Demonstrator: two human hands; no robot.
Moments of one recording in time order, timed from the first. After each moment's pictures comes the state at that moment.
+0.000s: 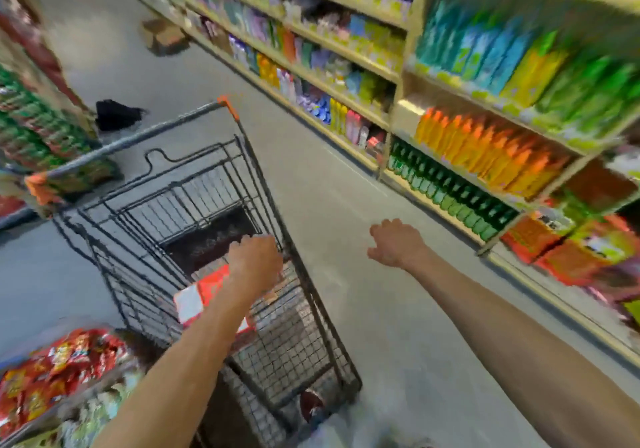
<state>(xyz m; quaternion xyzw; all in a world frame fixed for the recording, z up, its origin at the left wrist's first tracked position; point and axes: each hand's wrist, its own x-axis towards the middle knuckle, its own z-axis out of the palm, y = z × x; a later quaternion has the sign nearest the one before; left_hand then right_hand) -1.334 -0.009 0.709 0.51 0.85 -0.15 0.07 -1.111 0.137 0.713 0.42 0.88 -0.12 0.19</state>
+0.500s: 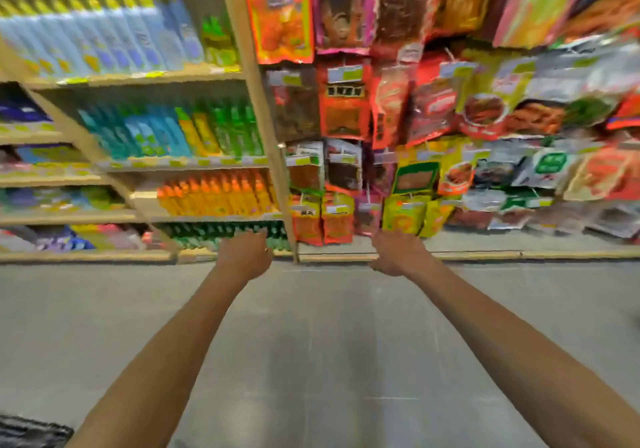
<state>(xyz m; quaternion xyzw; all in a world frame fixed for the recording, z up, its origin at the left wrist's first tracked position) -0.854 0.187 0.770 0.82 0.56 -0.13 0.04 -0.586 0.092 0.756 0.74 0.65 -0.14 0.12</state>
